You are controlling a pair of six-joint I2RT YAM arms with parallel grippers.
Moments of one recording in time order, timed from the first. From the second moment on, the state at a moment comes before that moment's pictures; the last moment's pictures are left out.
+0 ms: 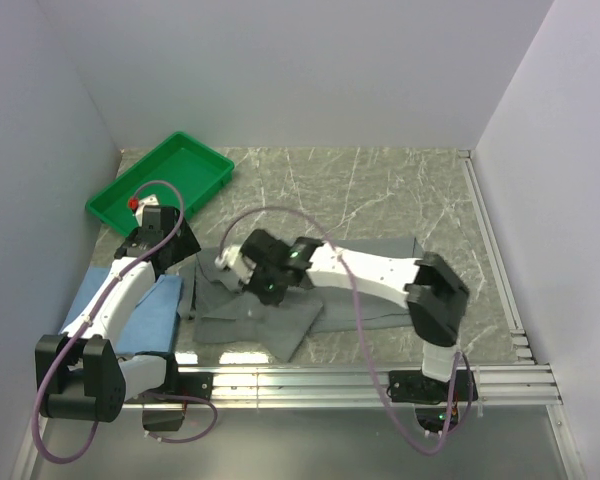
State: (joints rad) left arm -0.08 1.17 0.79 -0.48 -0.29 -0.52; right arm 1.12 1.89 1.50 -0.72 -0.16 -0.18
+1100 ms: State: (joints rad) left arm -0.32 1.43 0.77 -0.33 0.14 -0.61; right arm 1.05 1.22 1.20 -0.34 -0.19 0.12
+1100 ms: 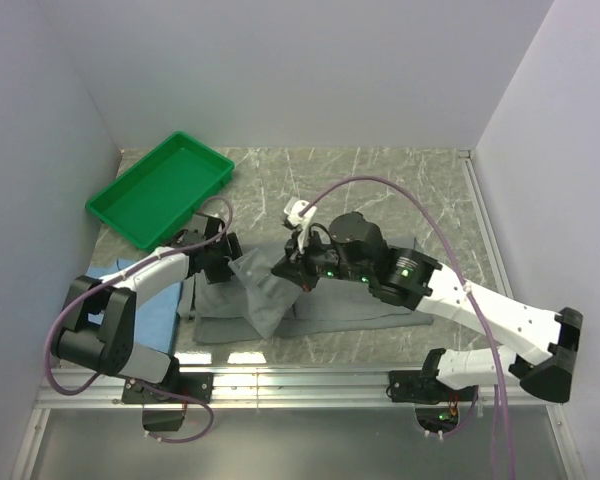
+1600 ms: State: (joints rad) left arm -0.32 1.48 0.75 -0.36 0.15 -0.63; right arm 0.97 1.10 1.04 -0.35 0.36 0.51
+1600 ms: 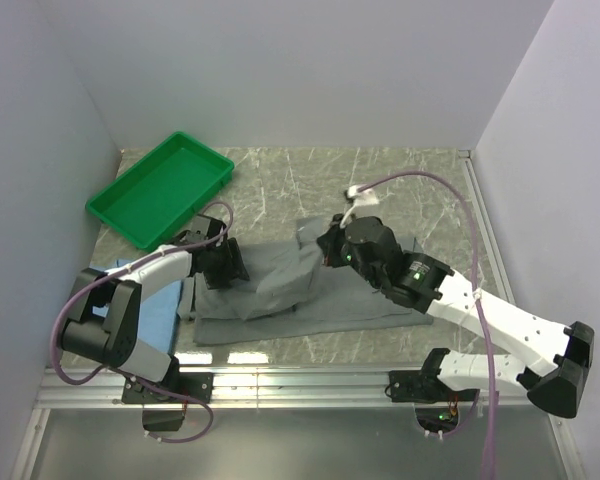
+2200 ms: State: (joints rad) left arm -0.32 1.51 0.79 -0.41 0.16 -0.65; right arm 0.70 1.12 0.76 -0.52 0.58 0.91
